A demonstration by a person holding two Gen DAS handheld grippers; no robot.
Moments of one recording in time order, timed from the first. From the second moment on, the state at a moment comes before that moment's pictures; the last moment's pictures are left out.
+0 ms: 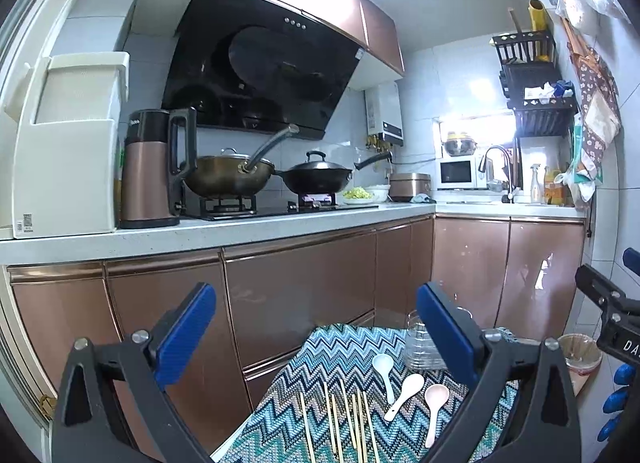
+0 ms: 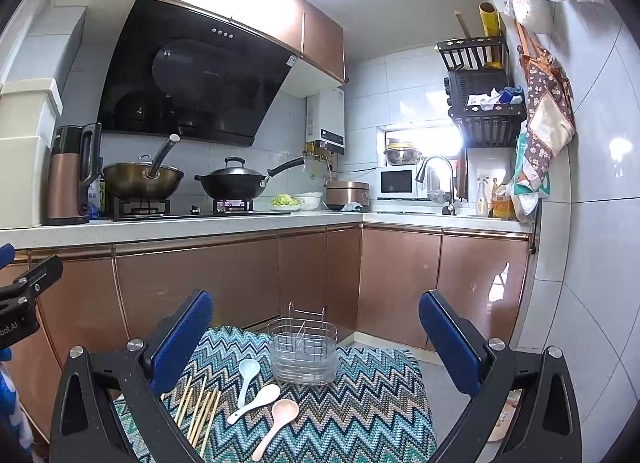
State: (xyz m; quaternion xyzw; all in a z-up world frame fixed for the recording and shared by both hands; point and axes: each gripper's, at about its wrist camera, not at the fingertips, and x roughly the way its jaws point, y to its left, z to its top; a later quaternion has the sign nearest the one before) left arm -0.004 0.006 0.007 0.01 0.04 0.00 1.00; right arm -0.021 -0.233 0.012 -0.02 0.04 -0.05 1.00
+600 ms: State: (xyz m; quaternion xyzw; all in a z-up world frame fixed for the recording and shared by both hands) left arm 0.054 0.019 -0.022 -0.01 0.10 -0.01 0.99; right arm 0.029 -0.238 -0.011 -0.04 0.09 -0.05 0.99
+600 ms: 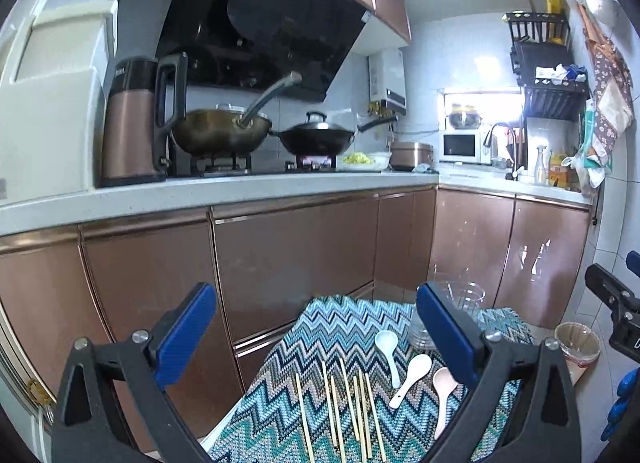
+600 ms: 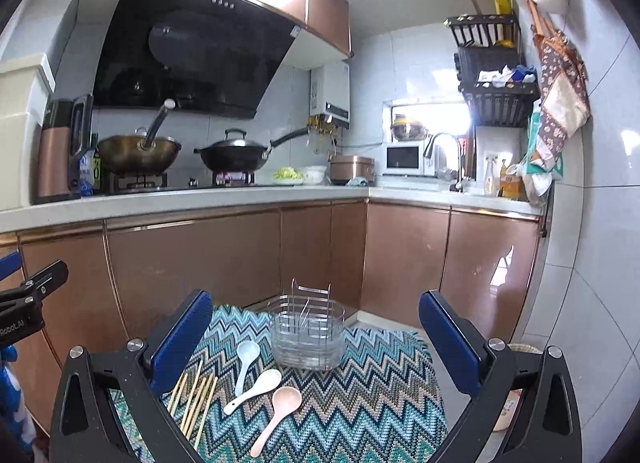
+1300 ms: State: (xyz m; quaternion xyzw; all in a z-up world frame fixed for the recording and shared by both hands) left arm 0.185 0.046 -0.113 -0.10 0.32 -0.08 0.94; right arm 0.144 -0.284 -0.118 -0.02 0.31 0.03 0.95
